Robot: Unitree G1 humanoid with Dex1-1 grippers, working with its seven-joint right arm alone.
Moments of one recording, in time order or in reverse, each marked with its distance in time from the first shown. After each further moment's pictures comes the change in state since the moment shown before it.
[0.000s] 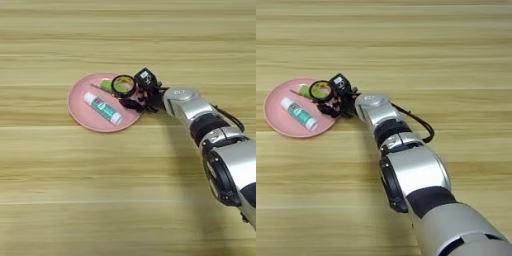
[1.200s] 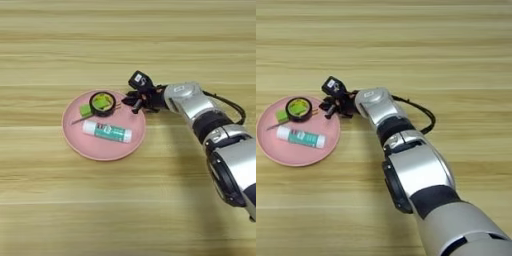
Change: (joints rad) arm -0.017 -0.042 0.154 -0.040 -0.121 -0.104 0.215
